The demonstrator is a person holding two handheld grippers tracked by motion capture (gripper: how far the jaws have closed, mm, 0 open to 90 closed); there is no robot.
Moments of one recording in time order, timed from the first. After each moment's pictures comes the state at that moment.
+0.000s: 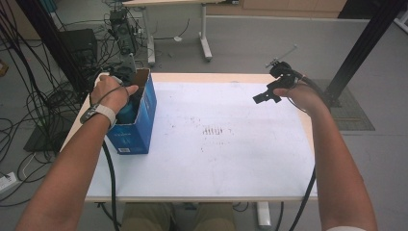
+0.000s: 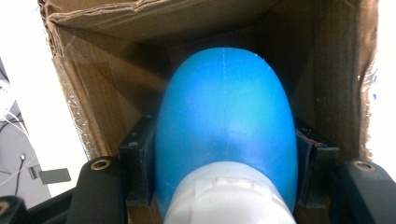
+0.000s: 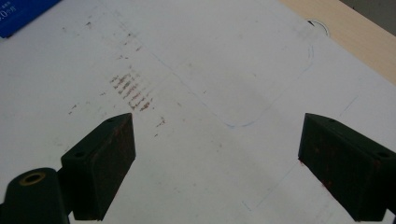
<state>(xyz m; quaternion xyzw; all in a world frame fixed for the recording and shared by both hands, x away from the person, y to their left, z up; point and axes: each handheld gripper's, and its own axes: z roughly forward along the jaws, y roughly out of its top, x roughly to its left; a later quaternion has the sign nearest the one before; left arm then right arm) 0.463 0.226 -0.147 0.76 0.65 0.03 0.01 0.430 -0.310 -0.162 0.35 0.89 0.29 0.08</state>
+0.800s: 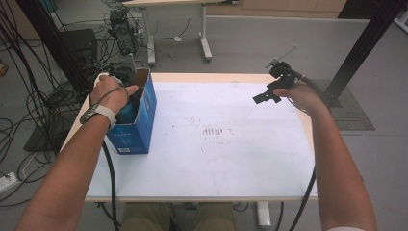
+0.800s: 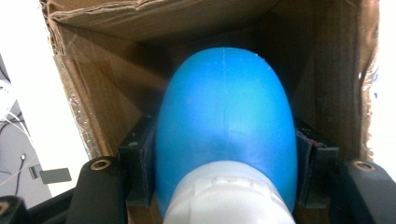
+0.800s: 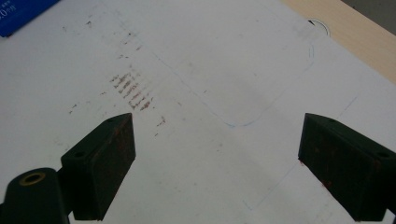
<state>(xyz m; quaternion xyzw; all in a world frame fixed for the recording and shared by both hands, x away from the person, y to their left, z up) 0.463 0.226 -0.146 0.76 0.65 0.04 0.00 0.429 -0.309 -0.162 0.35 0.89 0.29 0.08</state>
